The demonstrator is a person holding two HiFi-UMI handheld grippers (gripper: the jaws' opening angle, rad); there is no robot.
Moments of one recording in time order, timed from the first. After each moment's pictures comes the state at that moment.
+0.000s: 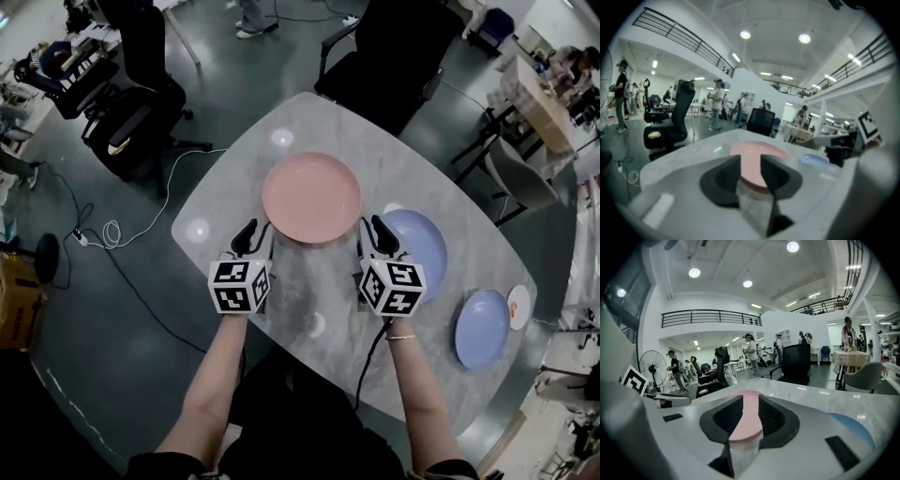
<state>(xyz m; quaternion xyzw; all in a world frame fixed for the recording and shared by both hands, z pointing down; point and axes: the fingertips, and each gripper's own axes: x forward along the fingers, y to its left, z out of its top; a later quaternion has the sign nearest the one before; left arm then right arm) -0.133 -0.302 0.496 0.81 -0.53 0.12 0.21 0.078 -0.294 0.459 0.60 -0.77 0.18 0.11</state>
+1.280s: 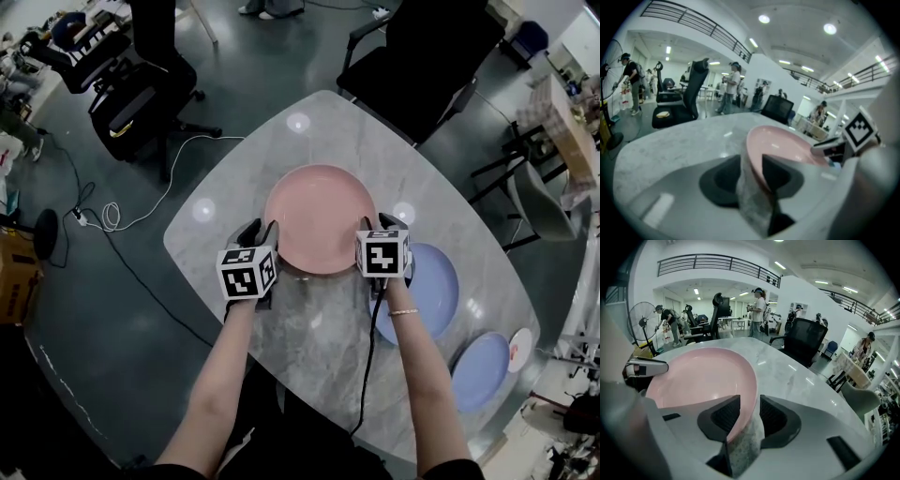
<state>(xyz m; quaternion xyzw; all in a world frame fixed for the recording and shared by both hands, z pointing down) -0.143 -0.376 0.585 0.75 -0.57 0.15 0.30 0.089 -0.403 0.584 0.55 -0.71 0.21 0.39</state>
